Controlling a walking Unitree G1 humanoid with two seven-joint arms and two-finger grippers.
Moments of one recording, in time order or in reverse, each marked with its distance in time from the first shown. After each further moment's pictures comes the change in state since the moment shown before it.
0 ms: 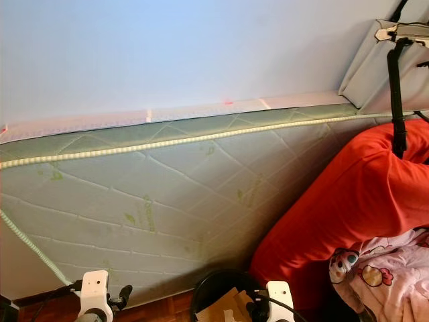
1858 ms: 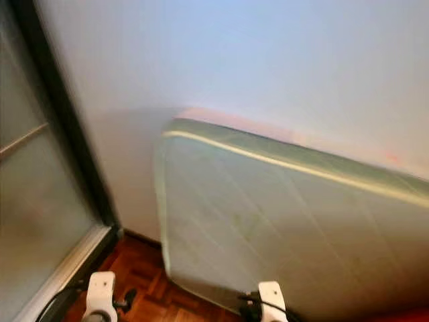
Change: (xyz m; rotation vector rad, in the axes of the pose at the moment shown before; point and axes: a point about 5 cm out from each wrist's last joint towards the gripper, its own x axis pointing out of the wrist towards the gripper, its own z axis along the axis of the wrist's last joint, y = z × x) left arm 0.000 -0.006 -0.004 0.045 0.023 -0.022; right arm 0.004 0.014 -0.001 -0.064 0.032 0.035
